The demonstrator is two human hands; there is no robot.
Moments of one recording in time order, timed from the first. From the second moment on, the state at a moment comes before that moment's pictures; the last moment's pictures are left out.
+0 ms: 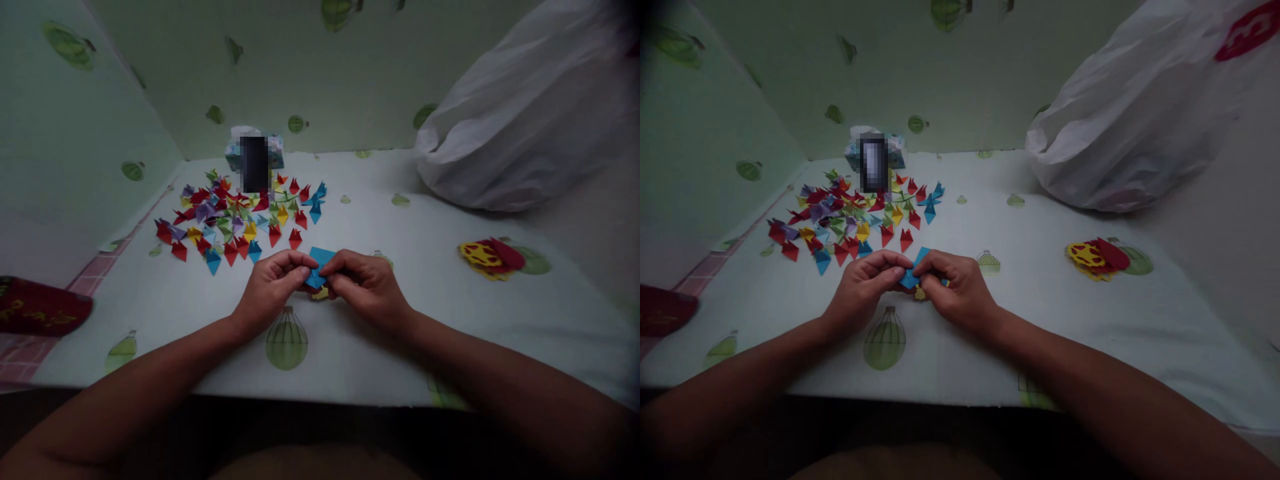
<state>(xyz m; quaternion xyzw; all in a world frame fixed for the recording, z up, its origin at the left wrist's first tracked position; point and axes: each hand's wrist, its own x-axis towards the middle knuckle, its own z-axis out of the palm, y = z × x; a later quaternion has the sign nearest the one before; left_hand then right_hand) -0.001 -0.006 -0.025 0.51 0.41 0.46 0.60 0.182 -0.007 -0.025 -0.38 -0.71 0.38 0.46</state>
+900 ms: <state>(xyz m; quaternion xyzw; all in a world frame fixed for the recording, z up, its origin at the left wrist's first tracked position) 0.000 -0.007 -0.019 0.56 0.41 0.47 0.55 0.182 -0.007 -0.026 -0.38 -0.66 0.48 0.44</state>
